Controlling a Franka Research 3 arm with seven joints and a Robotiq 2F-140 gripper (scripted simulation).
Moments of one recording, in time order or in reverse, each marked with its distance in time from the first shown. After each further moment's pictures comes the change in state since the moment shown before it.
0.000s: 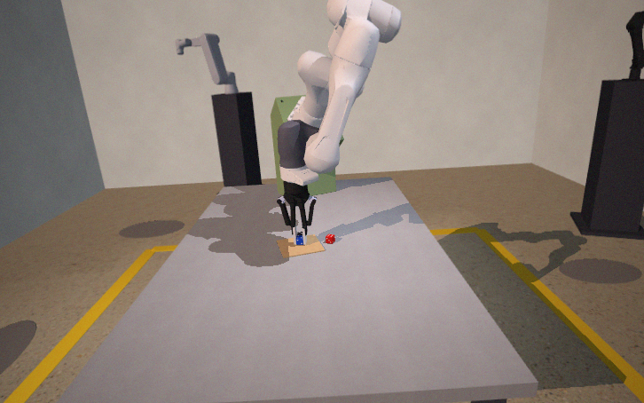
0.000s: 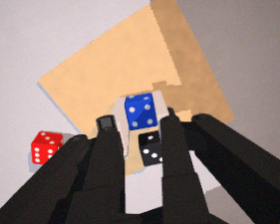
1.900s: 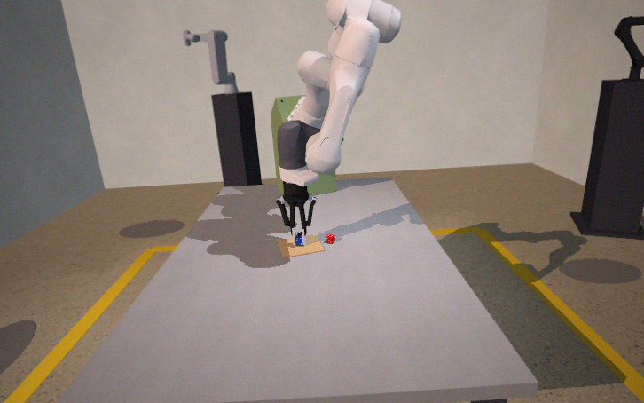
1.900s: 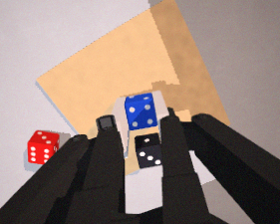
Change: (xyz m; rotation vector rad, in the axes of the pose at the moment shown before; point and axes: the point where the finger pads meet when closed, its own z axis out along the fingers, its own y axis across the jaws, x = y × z) arm 0.003 0.002 0.000 -0.009 -0.010 -0.040
